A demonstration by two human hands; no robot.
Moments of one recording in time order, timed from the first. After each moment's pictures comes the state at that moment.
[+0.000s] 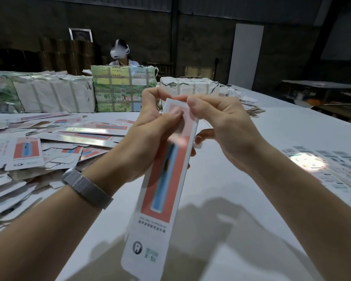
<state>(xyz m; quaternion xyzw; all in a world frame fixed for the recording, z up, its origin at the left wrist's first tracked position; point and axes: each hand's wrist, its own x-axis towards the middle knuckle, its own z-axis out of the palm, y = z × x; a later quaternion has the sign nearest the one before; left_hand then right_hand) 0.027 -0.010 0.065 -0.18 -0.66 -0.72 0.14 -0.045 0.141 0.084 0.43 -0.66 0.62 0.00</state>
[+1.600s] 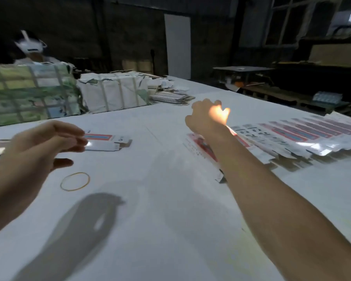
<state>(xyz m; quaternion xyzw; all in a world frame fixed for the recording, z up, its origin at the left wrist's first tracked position) -0.010 -0.035 0.032 0.01 -0.79 -0.58 0.21 -0.174 0.258 0.054 0.00 -0.98 0.09 0.19</state>
